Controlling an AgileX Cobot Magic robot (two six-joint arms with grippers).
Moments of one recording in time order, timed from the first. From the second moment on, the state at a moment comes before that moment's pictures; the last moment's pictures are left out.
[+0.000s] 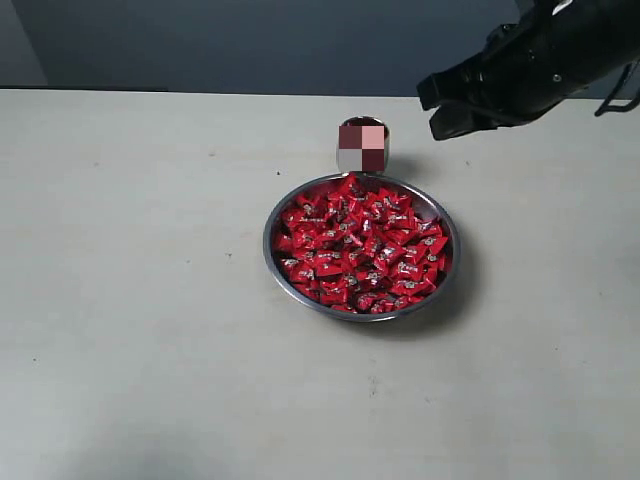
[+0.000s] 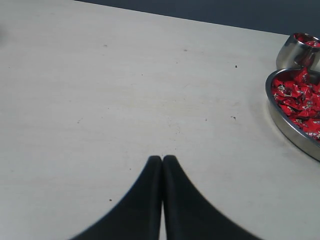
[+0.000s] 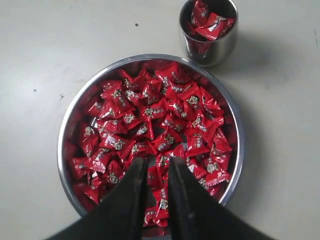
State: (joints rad) left arm 0.24 0.00 -0.02 -0.49 0.54 0.30; right arm 0.40 1.56 -1.20 0.48 0.77 -0.42
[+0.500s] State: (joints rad) left arm 0.24 0.00 -0.02 -0.49 0.54 0.30; right arm 0.40 1.38 -1.04 0.48 0.78 -0.42
